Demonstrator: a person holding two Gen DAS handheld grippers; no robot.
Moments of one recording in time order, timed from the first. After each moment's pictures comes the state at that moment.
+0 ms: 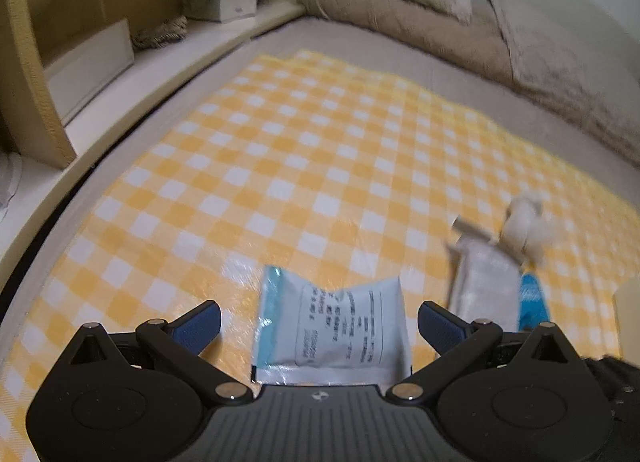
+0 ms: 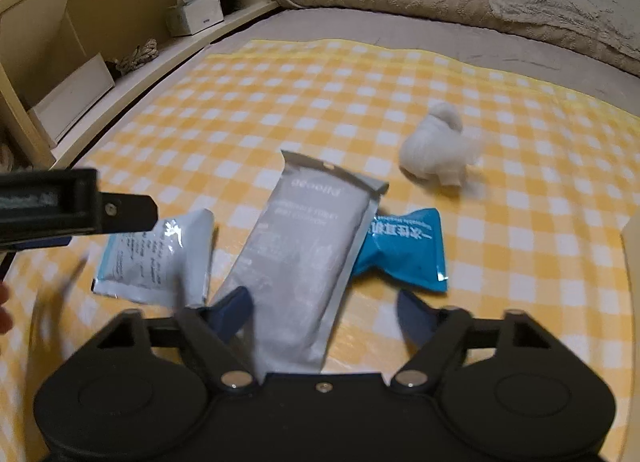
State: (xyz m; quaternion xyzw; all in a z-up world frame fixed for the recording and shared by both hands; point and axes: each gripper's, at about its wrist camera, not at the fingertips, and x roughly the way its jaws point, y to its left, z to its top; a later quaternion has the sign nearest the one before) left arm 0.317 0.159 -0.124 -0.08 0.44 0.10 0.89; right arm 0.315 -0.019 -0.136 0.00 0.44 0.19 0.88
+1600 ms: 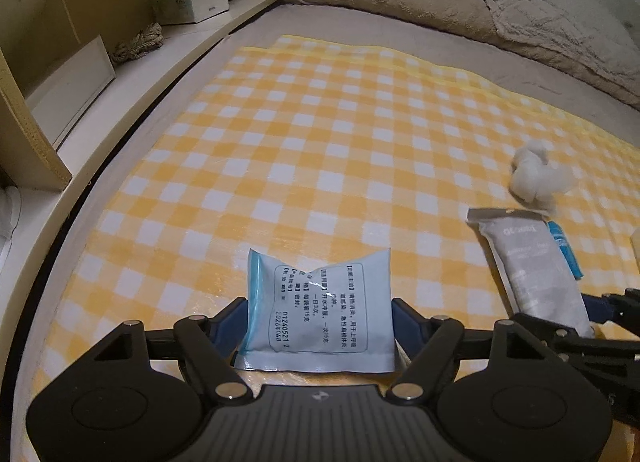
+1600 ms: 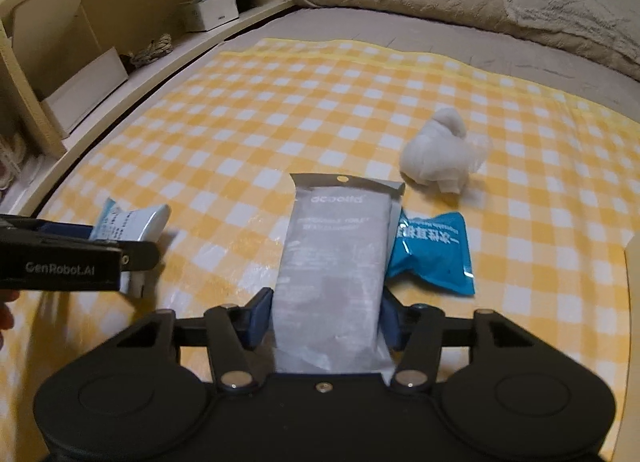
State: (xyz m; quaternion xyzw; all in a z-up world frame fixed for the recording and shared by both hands) left arm 0.313 0.158 -0.125 -0.02 0.47 0.09 0.88; right arm 0.321 -0.028 -0.133 0.00 0.44 0.22 0.87
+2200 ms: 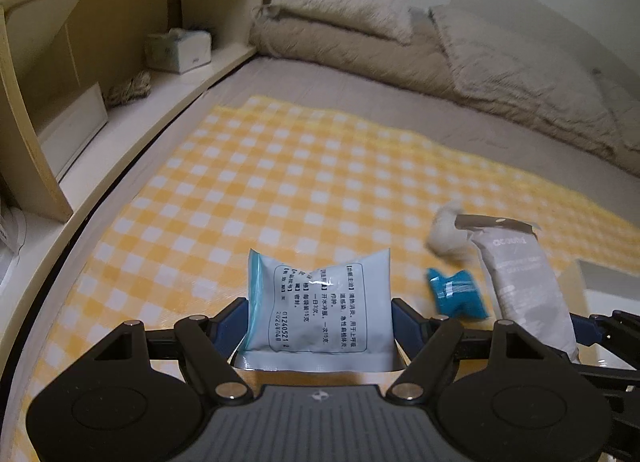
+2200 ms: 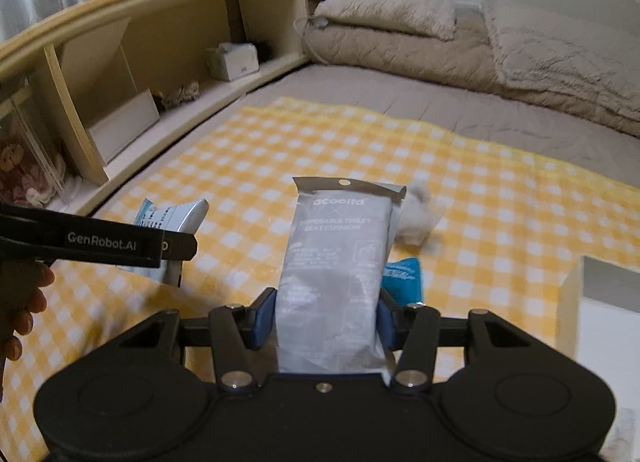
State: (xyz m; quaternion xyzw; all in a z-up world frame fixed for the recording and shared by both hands) left arm 0.279 0.115 -0.060 -0.05 0.40 0.05 0.91; right arm 0.278 -0.071 -0.063 0.00 0.37 0.23 0.90
